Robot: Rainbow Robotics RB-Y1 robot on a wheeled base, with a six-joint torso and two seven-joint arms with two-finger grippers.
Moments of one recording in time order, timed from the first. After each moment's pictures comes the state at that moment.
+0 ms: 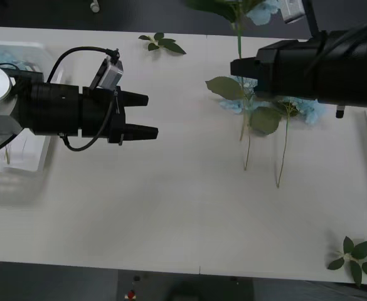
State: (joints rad) right arm -0.58 -1.08 0.38 -2.12 -1.43 0.67 1.42; left arm -0.62 0.93 -0.59 -1.57 2.21 0.84 -2.74
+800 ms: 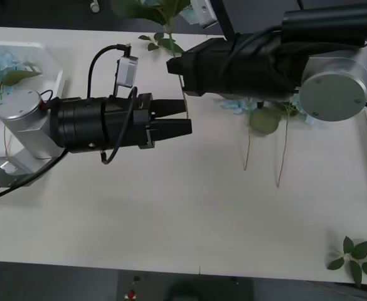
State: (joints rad) right arm -0.95 -0.91 0.82 -1.88 -1.26 0.46 1.35; left arm -0.55 0.74 -0.59 -1.57 2.53 0.87 -2.74
